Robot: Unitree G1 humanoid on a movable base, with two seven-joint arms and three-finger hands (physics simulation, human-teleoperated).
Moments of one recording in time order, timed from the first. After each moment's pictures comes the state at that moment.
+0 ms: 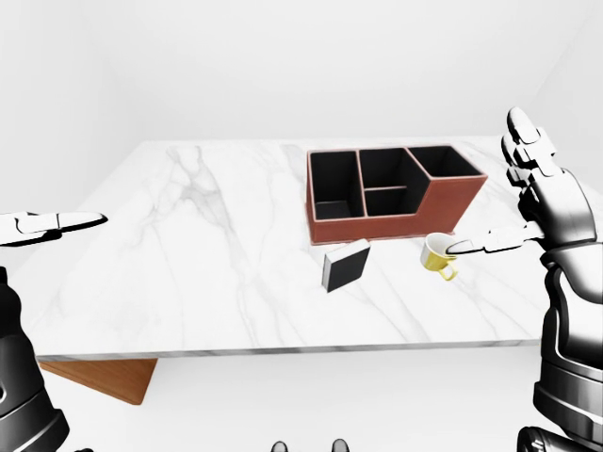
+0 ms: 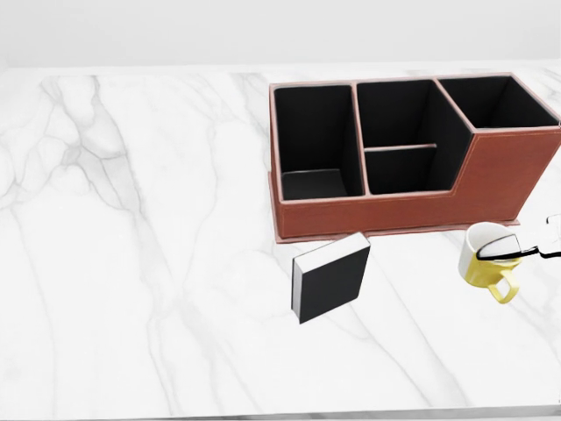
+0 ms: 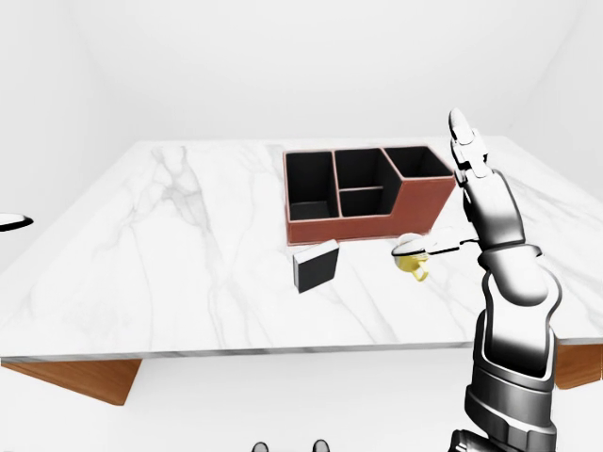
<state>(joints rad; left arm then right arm) -0.30 0.58 0.63 -0.24 -0.36 0.09 -0.10 -0.31 -0.46 -0.43 -0.24 -0.11 0.09 0.39</state>
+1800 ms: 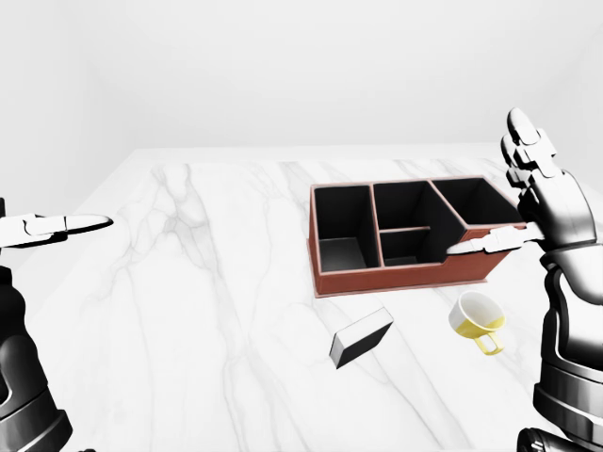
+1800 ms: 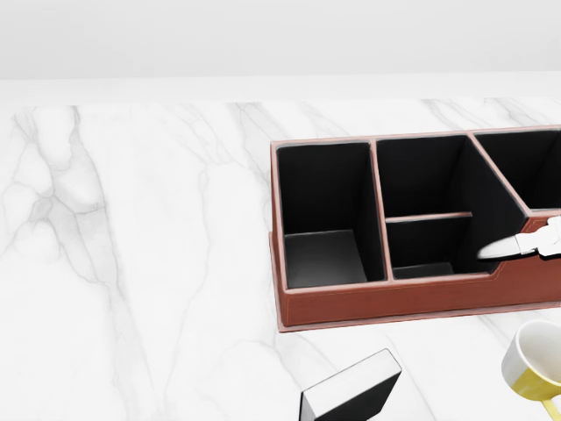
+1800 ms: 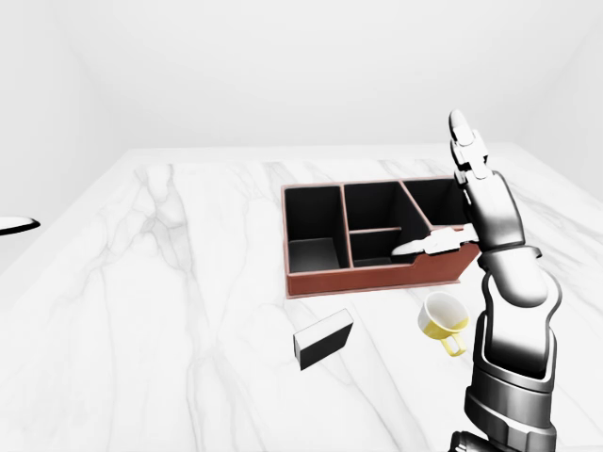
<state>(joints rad) -0.29 0.57 0.62 -0.25 -0.34 0.09 -0.12 -0.30 -0.45 -0.43 -0.24 -0.10 0.09 0.39</state>
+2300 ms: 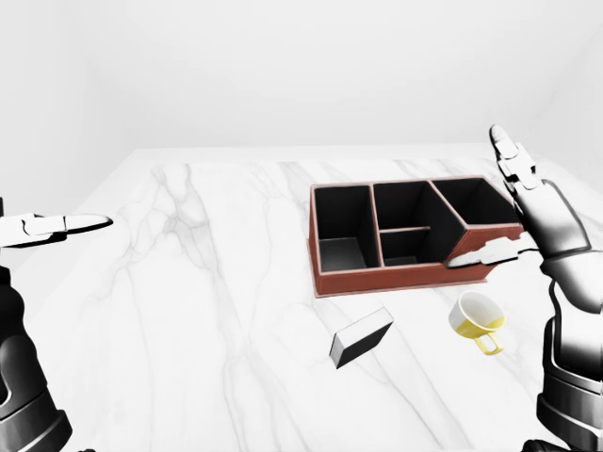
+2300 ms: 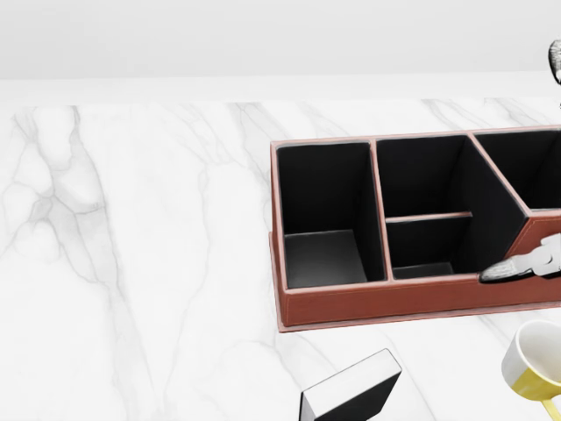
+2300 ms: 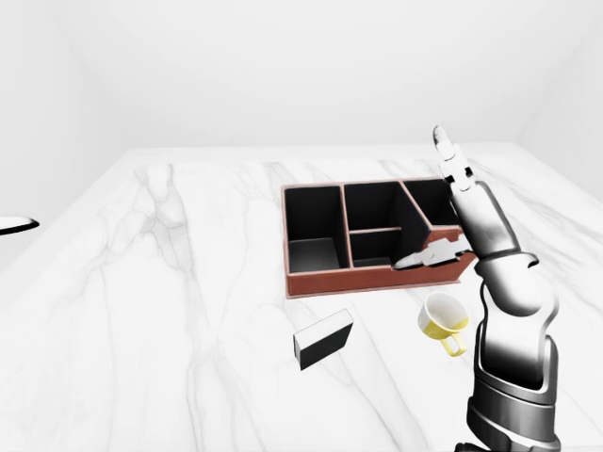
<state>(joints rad) -0.29 0.57 0.62 -0.26 -0.34 0.09 -0.12 -0.26 -0.46 -0.42 -0.29 -0.28 0.09 0.43</state>
